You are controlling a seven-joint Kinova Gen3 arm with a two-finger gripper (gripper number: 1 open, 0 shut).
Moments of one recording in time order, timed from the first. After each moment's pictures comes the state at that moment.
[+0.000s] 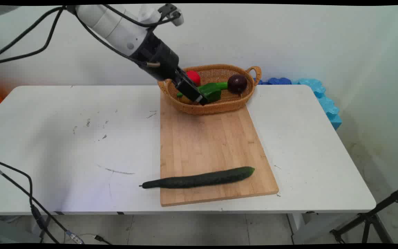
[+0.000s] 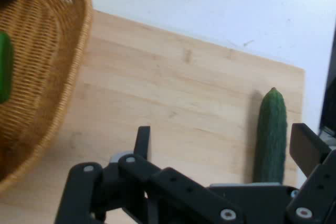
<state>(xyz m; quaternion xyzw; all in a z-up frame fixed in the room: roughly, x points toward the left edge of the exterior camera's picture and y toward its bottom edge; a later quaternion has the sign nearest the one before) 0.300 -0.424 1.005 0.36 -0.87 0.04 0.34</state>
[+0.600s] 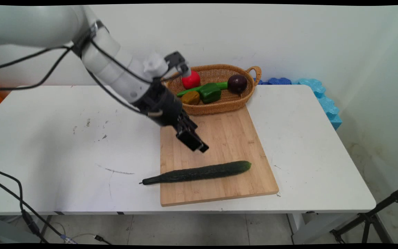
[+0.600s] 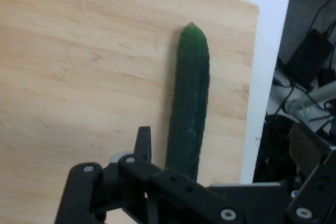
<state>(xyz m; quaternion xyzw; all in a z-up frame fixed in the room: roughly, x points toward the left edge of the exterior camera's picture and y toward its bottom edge) 0.259 -0.359 0.948 0.35 -0.88 0.00 0.31</state>
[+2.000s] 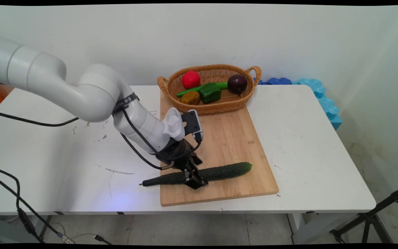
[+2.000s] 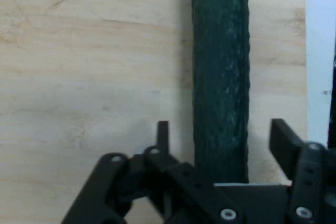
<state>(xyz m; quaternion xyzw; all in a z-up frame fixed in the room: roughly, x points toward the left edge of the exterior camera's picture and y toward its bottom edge) 0.221 -0.340 0.830 0.29 -0.92 0.05 0.26</state>
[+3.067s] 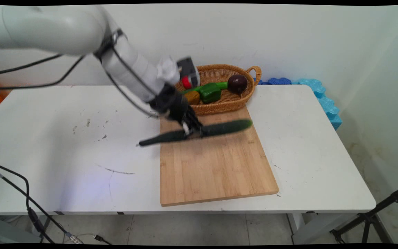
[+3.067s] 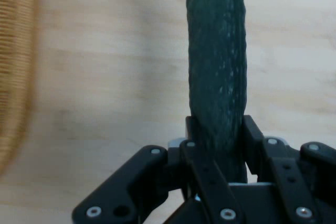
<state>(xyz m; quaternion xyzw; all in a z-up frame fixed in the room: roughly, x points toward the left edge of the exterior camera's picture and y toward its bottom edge) 0.254 -0.399 0.935 0.28 -0.92 0.08 0.27</state>
